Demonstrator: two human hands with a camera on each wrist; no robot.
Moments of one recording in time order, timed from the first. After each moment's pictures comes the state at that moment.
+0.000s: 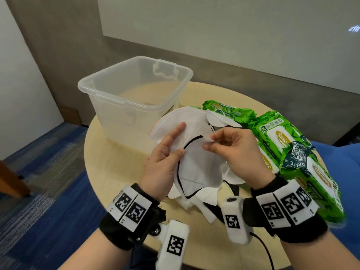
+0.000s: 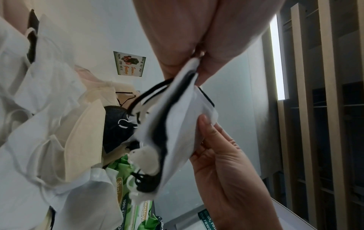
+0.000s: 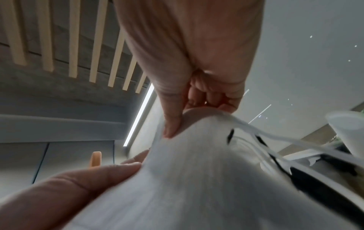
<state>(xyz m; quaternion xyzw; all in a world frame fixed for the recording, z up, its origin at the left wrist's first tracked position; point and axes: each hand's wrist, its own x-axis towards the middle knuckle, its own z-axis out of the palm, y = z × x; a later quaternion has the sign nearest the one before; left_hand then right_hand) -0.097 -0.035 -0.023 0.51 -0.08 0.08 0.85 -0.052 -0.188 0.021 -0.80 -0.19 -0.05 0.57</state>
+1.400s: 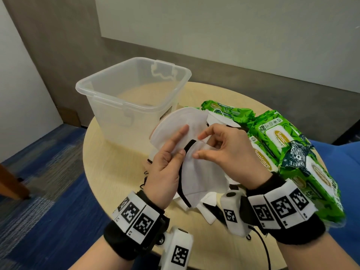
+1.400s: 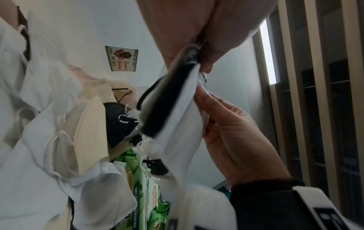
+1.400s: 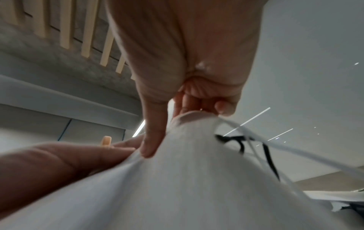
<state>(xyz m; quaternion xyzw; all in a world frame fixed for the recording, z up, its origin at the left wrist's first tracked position) -0.103 -0.046 -0.029 0.52 -0.10 0.10 0.84 -0.059 -0.182 0.035 -0.88 -0.25 -0.08 0.40</state>
